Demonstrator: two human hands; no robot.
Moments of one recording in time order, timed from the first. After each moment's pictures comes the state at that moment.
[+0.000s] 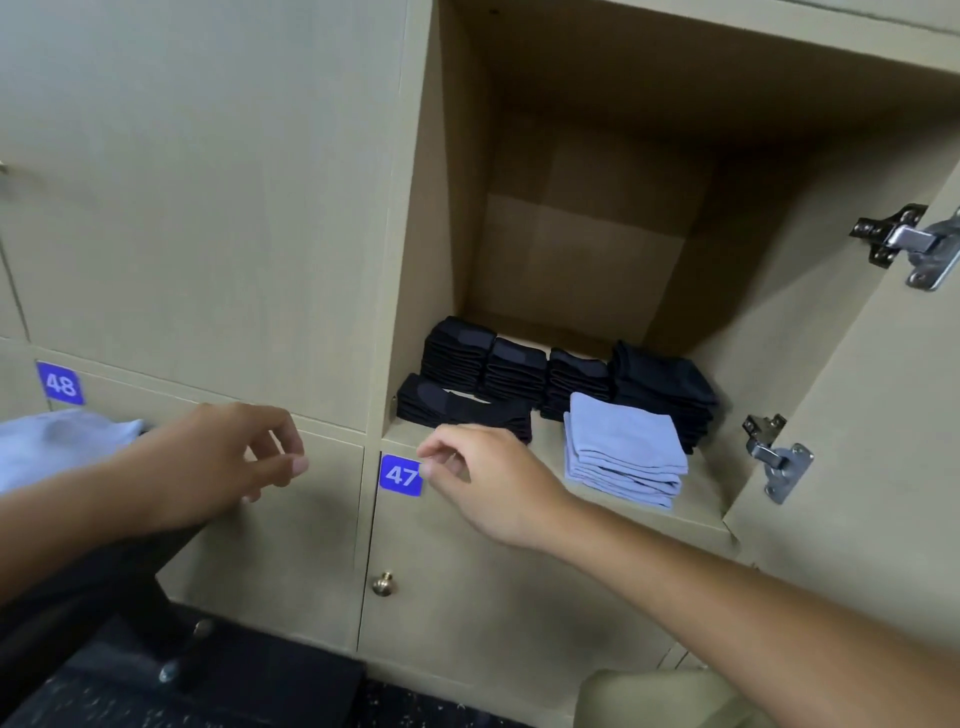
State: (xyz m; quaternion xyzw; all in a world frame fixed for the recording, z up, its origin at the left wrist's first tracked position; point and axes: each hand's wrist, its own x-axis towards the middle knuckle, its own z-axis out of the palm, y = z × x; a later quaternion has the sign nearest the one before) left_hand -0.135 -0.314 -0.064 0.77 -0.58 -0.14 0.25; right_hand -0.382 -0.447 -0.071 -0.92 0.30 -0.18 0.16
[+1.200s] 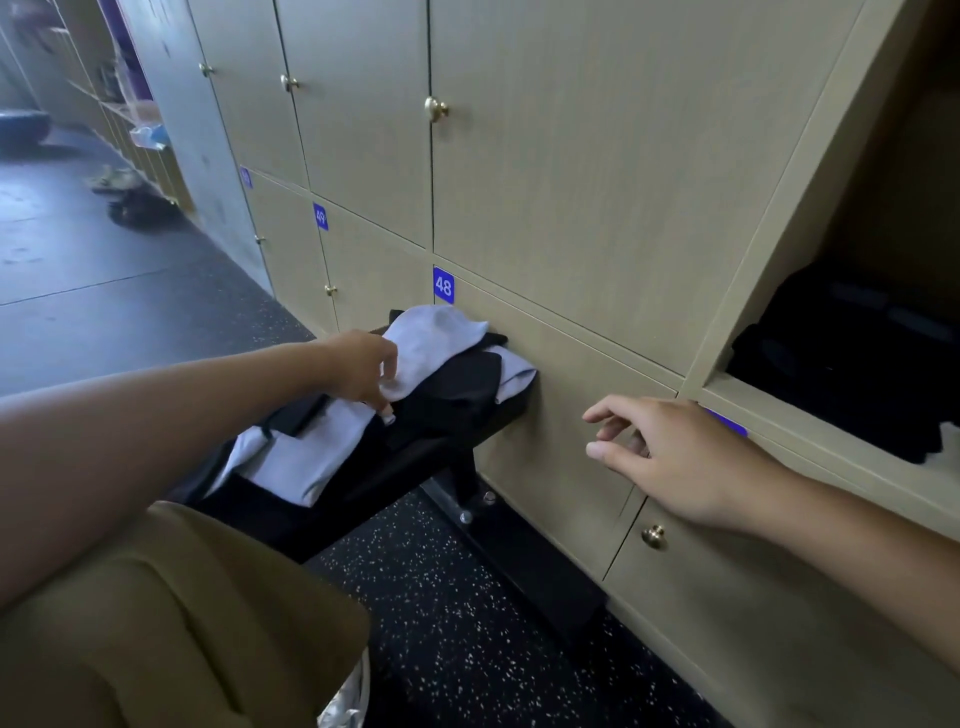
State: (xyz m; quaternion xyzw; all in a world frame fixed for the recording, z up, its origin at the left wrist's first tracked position) left_hand 0.004 -0.202 -0.115 0.92 -0.38 -0.12 -0.04; right_hand -0.291 -0.410 -0.100 -0.97 0.16 -0.04 0.19
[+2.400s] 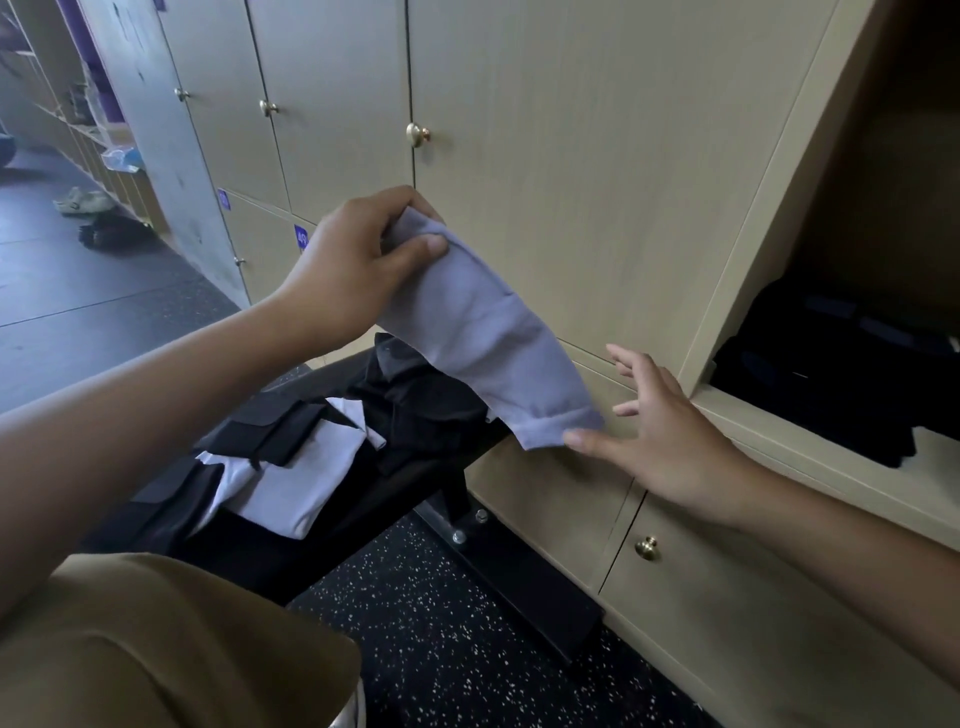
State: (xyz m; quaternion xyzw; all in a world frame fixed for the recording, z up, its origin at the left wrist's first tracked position) left_hand -0.065 -0.205 -0.009 0.77 -0.44 0.14 0.43; right_hand -0.277 -0.404 -0.096 -0.90 0.22 -0.14 0.35
